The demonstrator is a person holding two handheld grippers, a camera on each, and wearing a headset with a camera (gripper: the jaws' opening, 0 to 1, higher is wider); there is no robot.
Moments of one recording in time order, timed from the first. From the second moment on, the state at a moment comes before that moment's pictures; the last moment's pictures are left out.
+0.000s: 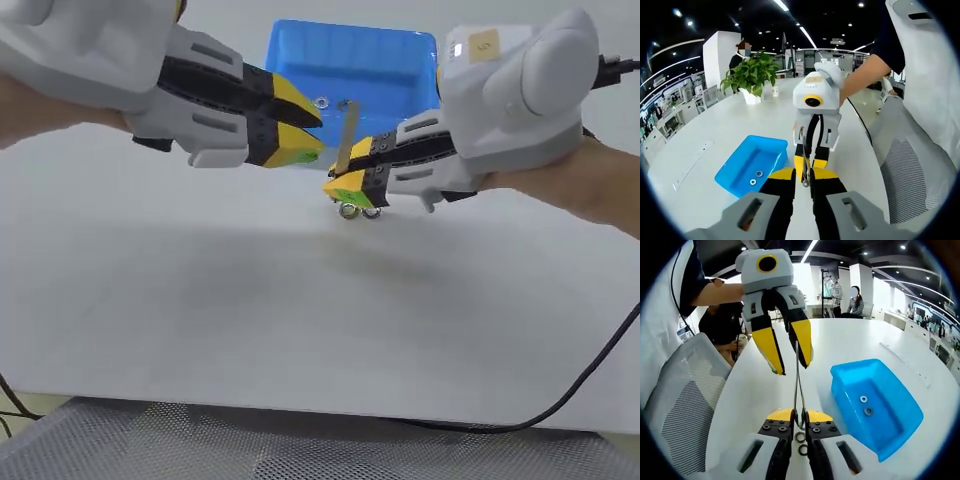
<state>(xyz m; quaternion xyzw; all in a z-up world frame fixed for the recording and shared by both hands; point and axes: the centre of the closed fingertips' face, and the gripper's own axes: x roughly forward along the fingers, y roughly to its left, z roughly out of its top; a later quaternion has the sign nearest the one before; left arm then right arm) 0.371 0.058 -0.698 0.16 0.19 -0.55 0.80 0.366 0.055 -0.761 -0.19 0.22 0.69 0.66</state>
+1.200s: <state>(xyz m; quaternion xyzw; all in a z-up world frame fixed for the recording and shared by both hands) 0.365 0.088 -0.695 0.09 0.19 -0.45 0.87 0.452 0.051 -0.684 -0.18 0.18 0.64 0.73</state>
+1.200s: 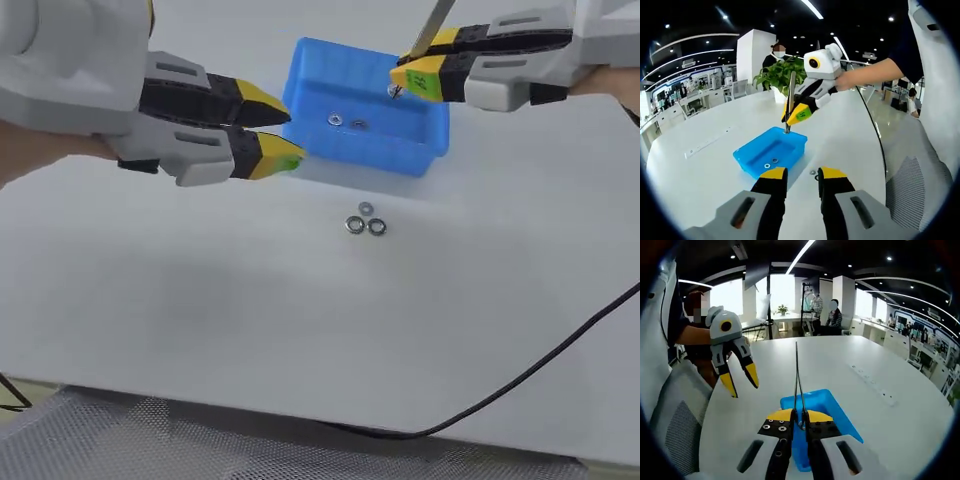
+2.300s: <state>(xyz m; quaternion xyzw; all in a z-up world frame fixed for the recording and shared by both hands) 0.371 0.107 -0.726 0.01 0.23 -0.38 0.89 0.511 0.072 -0.765 -0.20 0.21 0.61 0.74</state>
